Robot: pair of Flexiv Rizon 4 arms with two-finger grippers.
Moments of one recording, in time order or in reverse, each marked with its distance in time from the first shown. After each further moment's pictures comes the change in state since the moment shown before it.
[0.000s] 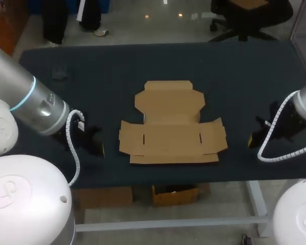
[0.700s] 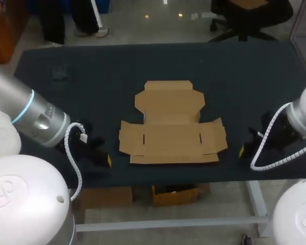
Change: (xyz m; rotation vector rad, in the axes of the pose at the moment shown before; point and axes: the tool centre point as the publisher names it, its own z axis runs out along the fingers) left arm 0.007 0.024 0.023 -0.067 0.097 0.064; right arm 0.008 -0.025 0.030 0.047 0.054 -0.021
